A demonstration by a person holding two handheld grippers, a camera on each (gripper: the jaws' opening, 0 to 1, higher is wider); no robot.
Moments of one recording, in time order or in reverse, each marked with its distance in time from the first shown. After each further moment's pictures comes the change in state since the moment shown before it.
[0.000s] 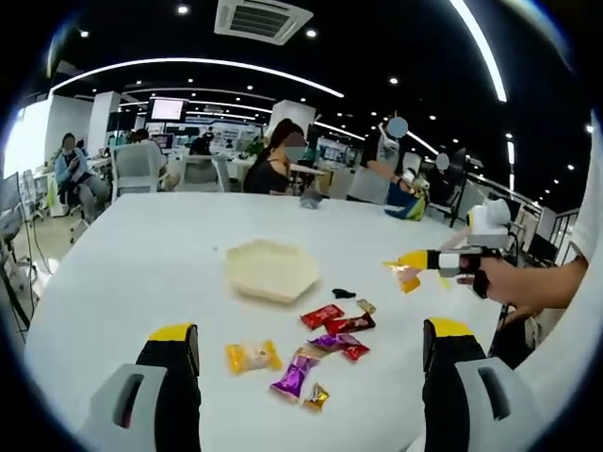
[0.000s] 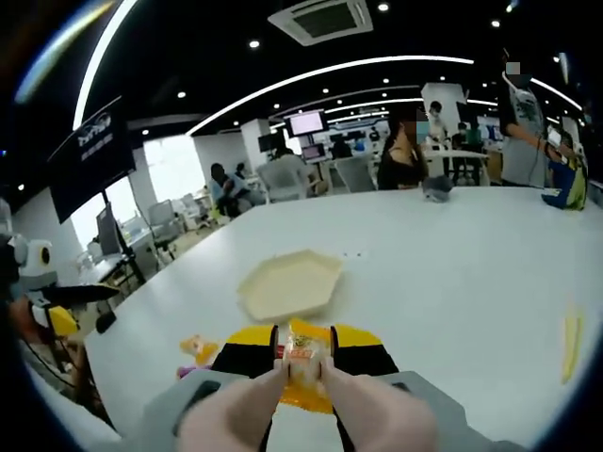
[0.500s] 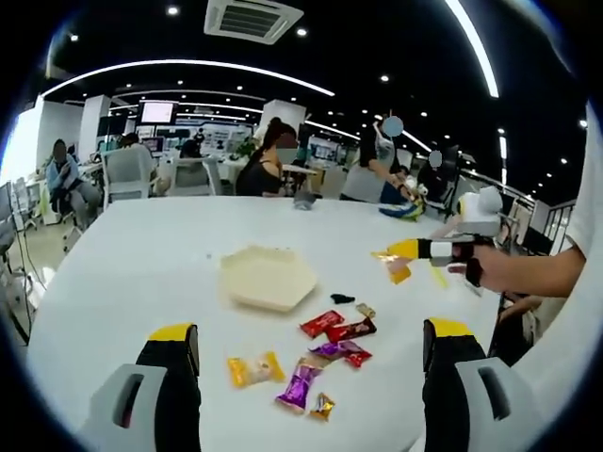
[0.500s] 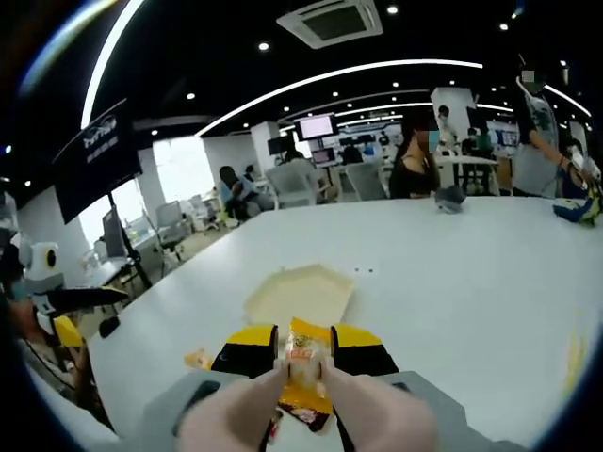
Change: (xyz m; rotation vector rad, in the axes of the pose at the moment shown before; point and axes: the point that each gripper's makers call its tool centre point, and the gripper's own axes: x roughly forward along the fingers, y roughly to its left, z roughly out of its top) left arm 0.010 0.004 0.010 0.027 0.004 -0.037; right arm 0.022 0.010 0.025 -0.036 -0.011 0.041
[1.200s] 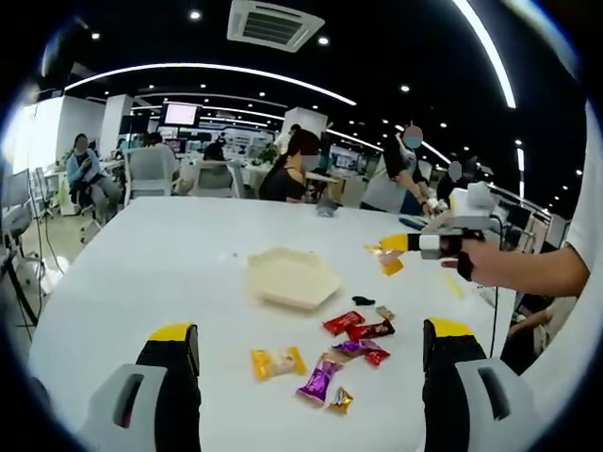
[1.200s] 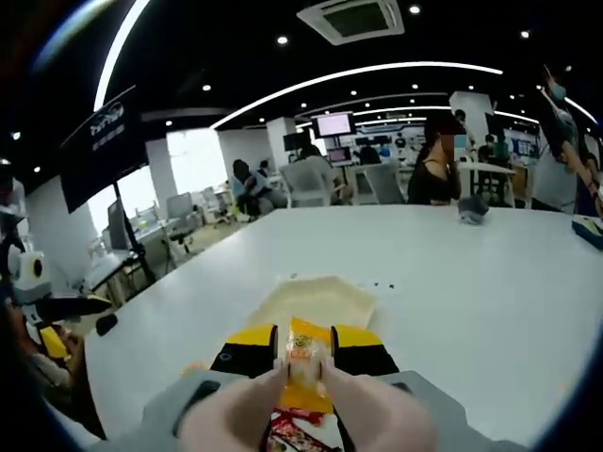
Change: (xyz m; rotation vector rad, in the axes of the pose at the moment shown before) left arm -0.022 0.029 -0.005 -0.046 -0.047 0.096; right arm 0.052 0.019 0.017 -0.041 0.001 0.055
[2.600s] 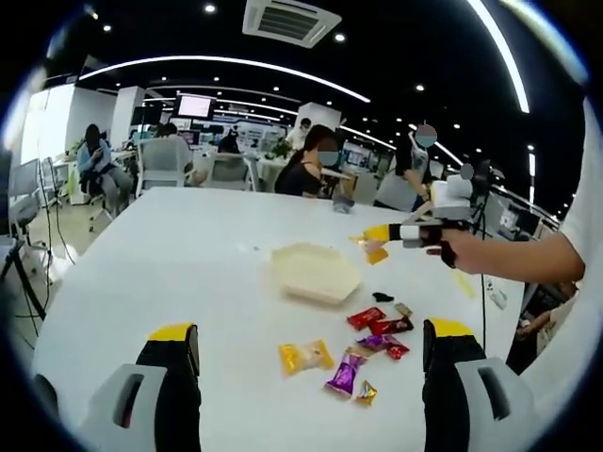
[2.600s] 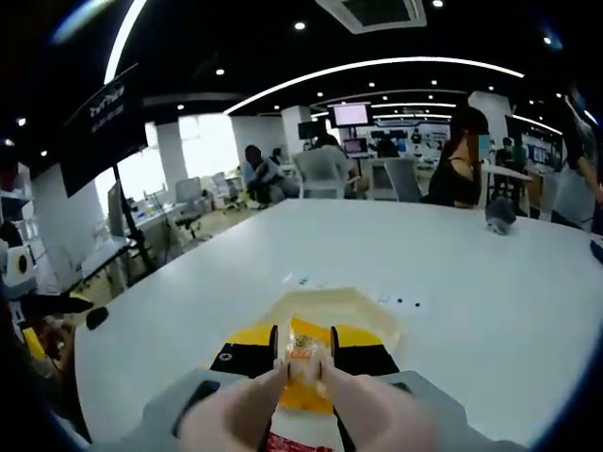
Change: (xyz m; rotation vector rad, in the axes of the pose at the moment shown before) left arm -0.002 0.035 -0.007 -0.036 0.032 0.033; right arm 0.079 0.006 0.009 -0.071 0.057 0.048
